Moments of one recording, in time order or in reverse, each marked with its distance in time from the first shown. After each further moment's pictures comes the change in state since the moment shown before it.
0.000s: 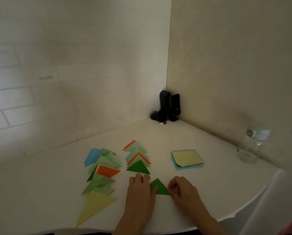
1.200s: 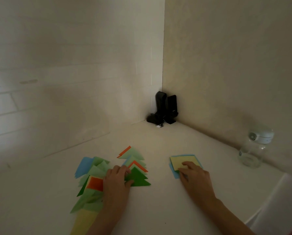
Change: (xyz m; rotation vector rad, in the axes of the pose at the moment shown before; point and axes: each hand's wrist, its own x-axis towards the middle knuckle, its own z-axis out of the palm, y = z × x) left_hand 0.058 -0.061 -0.007 -0.054 0.137 -0.109; right_hand 0.067 0.058 -0.017 -0.351 0.314 -0.008
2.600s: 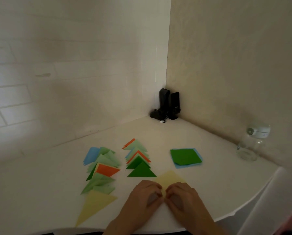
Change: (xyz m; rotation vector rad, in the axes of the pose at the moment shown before) left_hand -0.068 0.031 0.000 -0.344 -0.259 0.452; right_hand -0.092 -0.047 -0.020 0.302 -0.073 -0.308
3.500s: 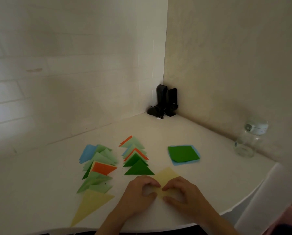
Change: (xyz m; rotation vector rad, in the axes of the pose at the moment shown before) left_hand 0.015 0.000 -0.007 -0.219 -0.108 -0.326; right_hand 0.011 0.009 -0.014 0.275 -0.170 0.110
